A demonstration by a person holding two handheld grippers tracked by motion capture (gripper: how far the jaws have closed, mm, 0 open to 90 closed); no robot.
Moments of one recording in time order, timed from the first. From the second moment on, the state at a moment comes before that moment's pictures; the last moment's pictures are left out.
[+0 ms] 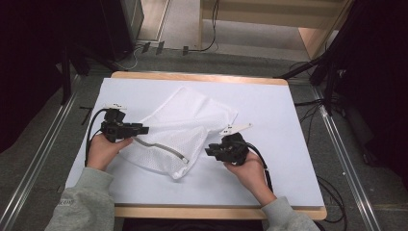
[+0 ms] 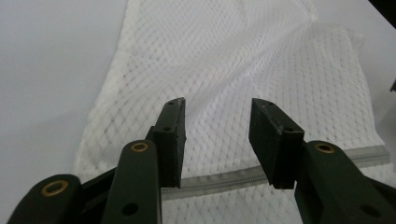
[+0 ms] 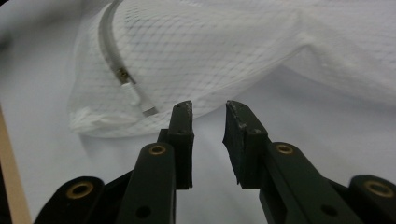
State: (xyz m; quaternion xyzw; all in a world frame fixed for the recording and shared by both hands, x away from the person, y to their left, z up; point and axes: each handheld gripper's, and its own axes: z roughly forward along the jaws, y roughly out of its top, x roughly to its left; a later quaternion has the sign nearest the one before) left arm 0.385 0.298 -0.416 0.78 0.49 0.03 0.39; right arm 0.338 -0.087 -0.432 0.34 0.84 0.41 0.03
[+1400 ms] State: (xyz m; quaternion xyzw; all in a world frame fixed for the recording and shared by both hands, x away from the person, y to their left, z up) left arm 0.432 0.284 -0.455 0.79 0.50 0.02 0.35; right arm 0.285 -0.039 -0.447 0.28 0.88 0.38 -0.03
